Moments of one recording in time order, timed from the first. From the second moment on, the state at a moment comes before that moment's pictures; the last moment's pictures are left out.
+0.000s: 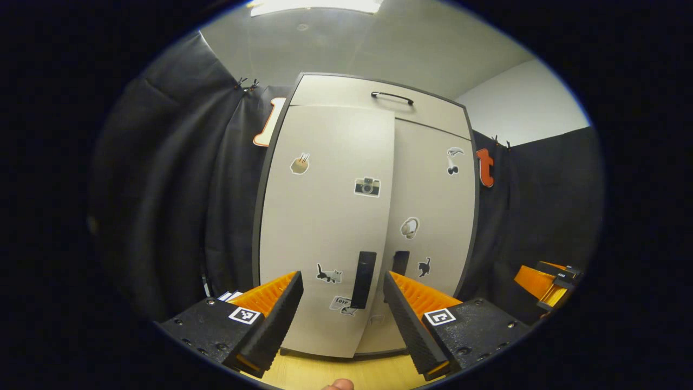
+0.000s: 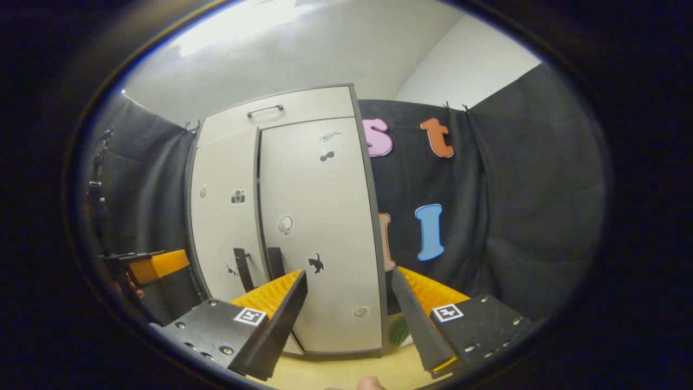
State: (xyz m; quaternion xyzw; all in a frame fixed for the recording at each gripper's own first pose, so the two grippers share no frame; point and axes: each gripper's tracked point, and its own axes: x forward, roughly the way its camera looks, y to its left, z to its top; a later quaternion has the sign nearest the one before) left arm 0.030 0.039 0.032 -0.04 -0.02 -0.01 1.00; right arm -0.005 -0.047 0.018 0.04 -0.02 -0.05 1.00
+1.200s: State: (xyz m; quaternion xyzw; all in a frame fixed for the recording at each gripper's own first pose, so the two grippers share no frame) left arm 0.006 -0.065 0.025 -0.03 -0.02 -0.06 1.00; right arm -0.040 -0.094 0.018 0.00 -0.02 -0.07 1.00
